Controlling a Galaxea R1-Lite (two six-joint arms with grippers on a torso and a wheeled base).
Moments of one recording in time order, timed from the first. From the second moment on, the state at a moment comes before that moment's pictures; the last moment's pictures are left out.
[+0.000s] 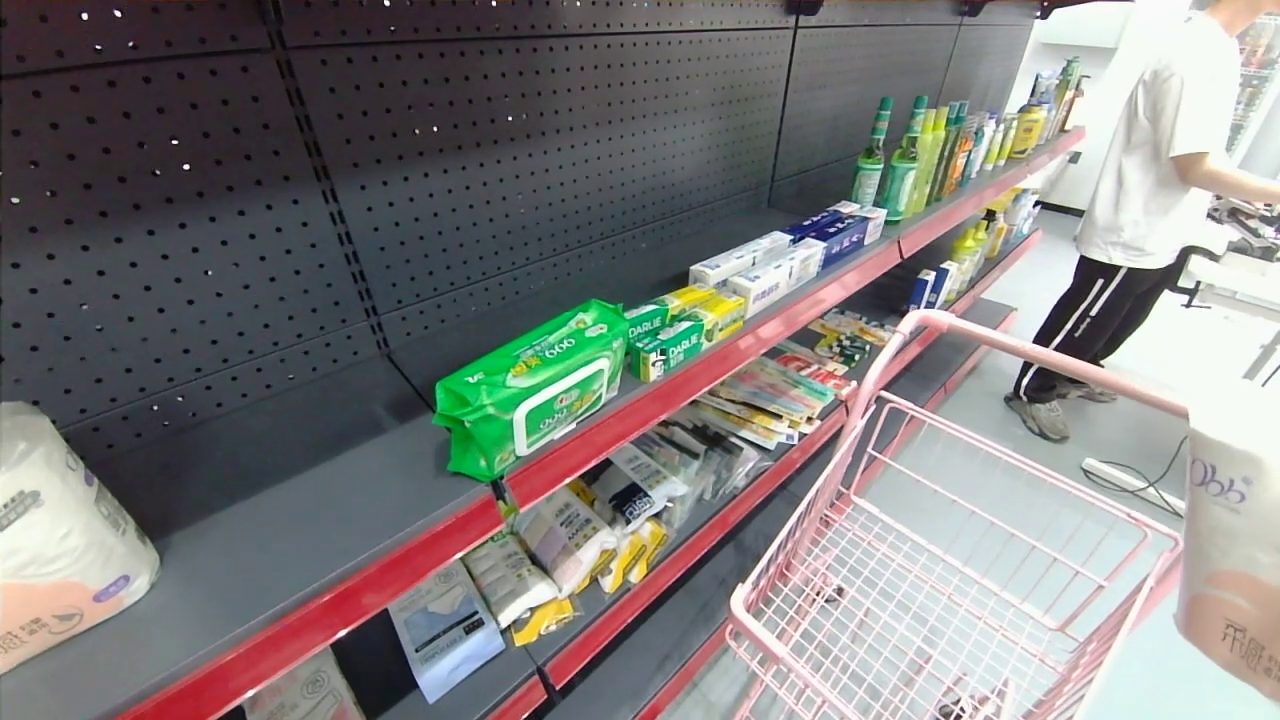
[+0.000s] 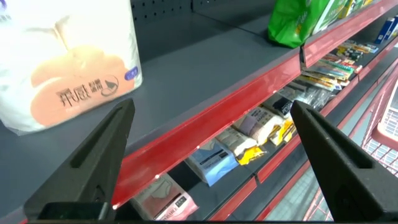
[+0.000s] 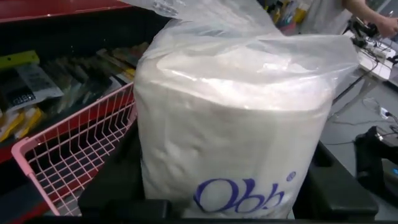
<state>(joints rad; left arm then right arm) 0.00 0.00 0.00 0.00 0.01 0.01 -0.02 0.61 -0.33 -0.21 -0.15 -0.30</state>
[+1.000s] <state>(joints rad) 0.00 0.00 0.00 0.00 0.01 0.01 -0.01 0.65 -0.31 -0.21 -0.14 -0.30</state>
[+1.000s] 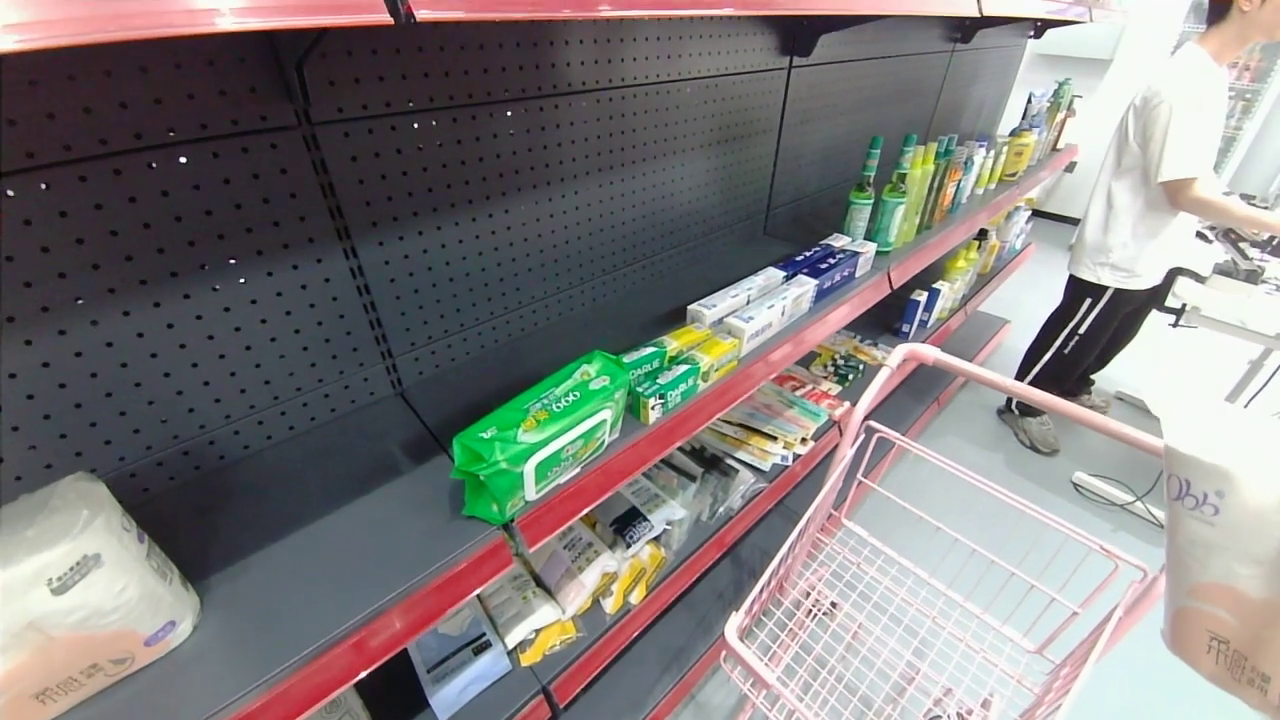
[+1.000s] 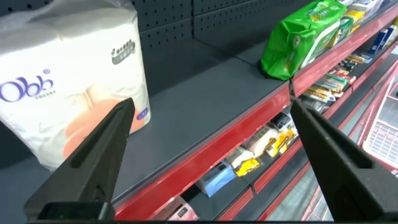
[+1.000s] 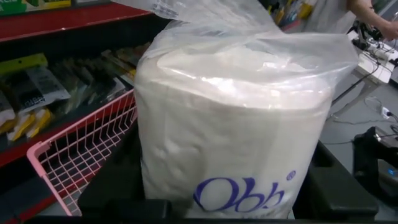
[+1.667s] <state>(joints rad) 0.00 0.00 0.00 0.00 0.01 0.01 -0.01 0.68 -0.31 -0.22 -0.13 -0.30</state>
